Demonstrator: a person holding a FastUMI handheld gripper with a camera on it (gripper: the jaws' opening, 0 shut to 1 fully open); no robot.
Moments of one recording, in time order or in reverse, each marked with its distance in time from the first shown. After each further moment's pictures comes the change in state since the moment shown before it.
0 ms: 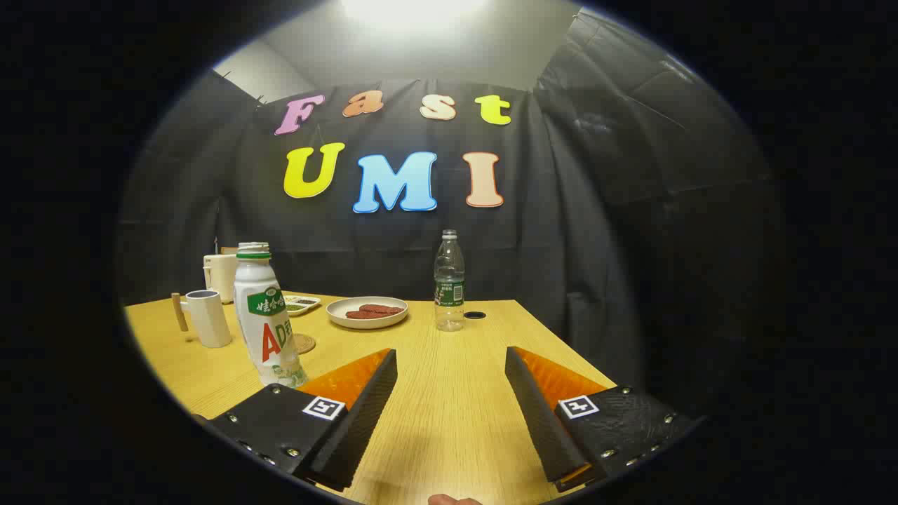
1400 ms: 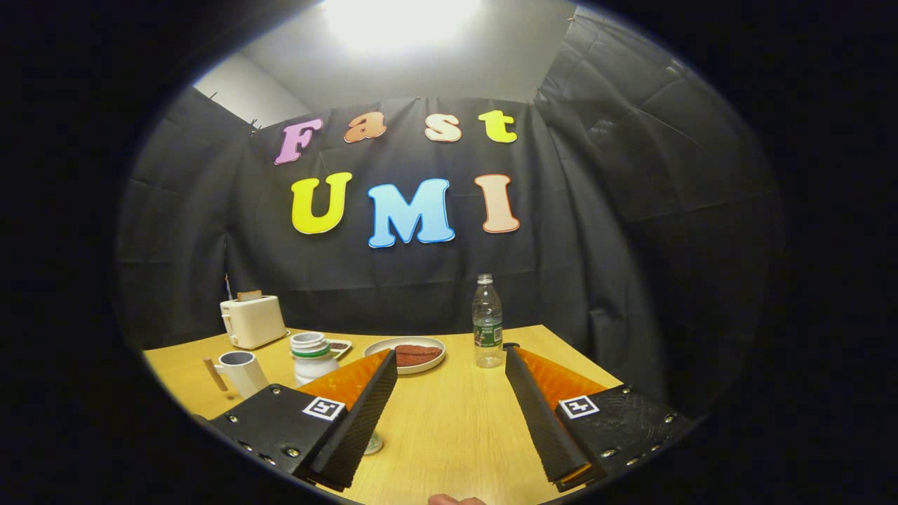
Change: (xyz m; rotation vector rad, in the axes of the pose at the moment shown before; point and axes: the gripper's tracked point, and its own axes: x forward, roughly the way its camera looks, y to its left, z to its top) arm -0.073 0.066 0.062 0.074 -0.032 0.023
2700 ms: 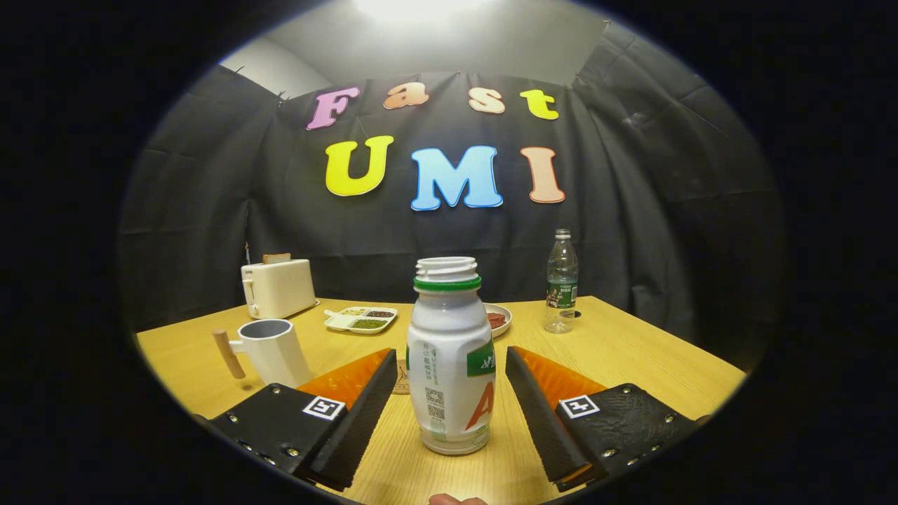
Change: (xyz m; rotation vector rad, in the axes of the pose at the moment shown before) arm 0.038 0.123 -0.061 -0.043 0.100 0.040
